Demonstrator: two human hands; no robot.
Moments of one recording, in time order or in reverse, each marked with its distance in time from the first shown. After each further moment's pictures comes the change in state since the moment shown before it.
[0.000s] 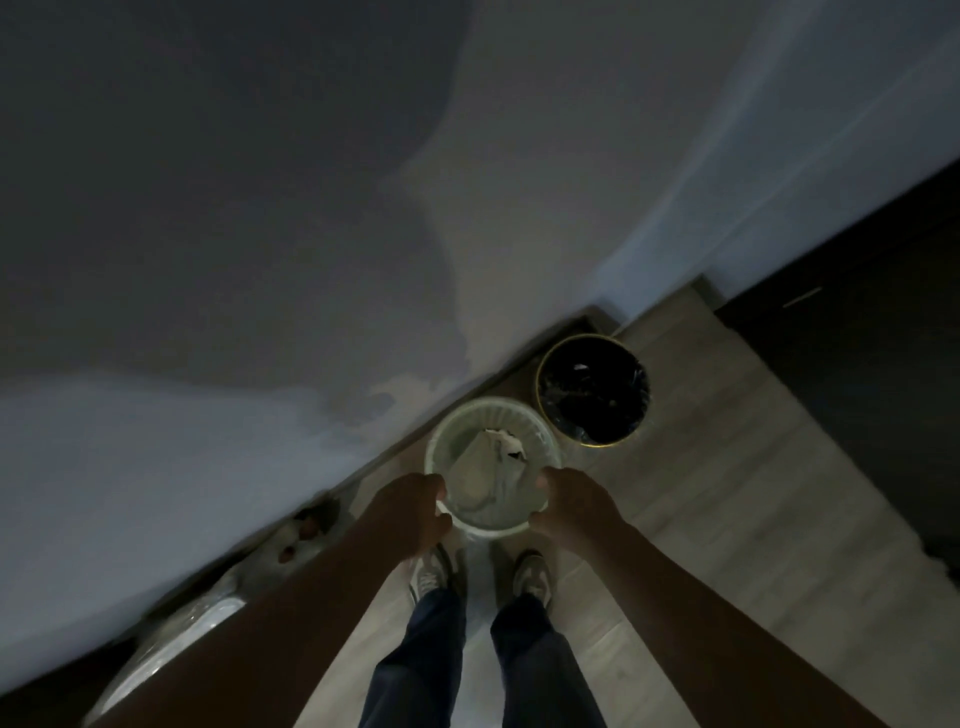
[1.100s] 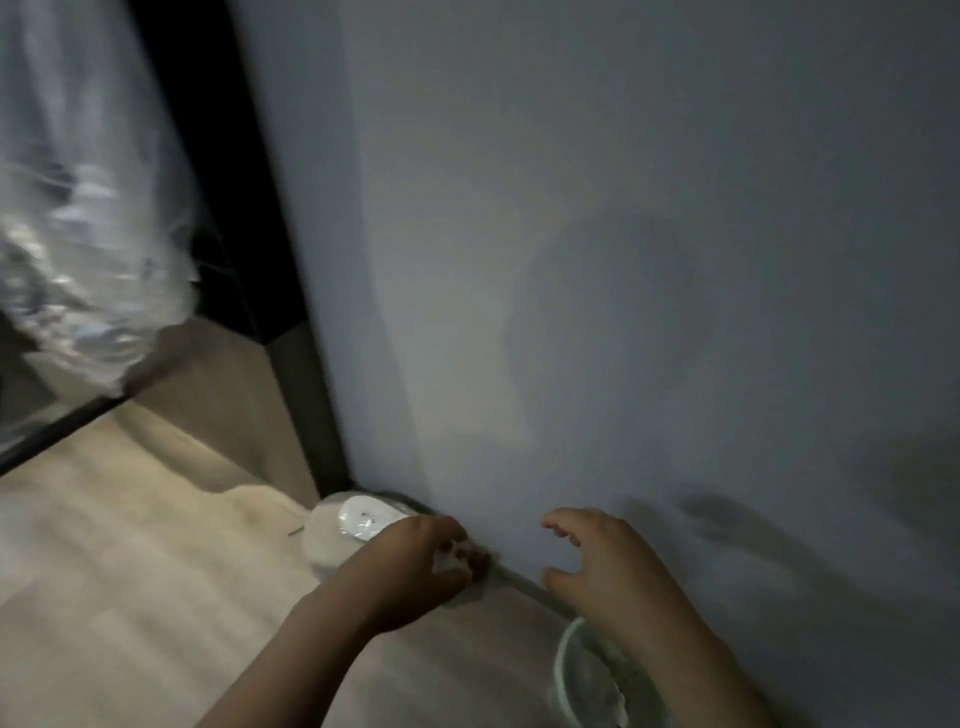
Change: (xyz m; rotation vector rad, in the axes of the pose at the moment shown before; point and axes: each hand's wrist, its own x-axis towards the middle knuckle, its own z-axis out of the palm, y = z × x) left_hand -0.492 0.080 0.086 -0.578 0.902 -0.522; right_hand -0.401 -0.144 -0.003 -0.553 0.152 -1.156
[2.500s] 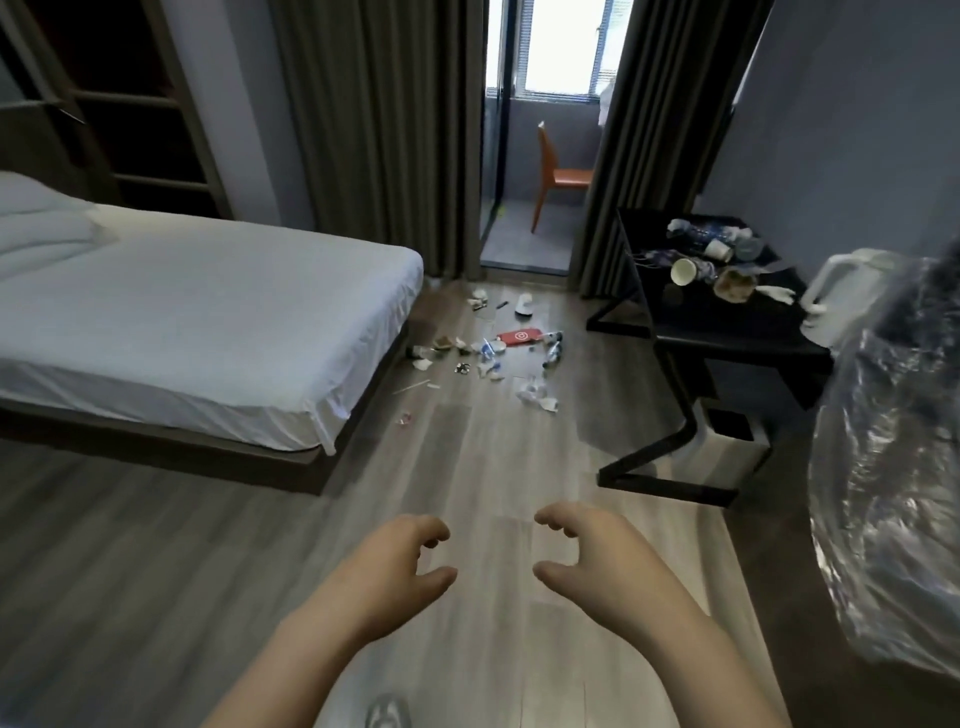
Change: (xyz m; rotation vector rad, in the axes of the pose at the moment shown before) left_hand -0.496 -0.765 -0.349 -0.347 0.732 -1.103; right_hand 0.197 -0.967 0.463 -0.166 -0.582 -1.082
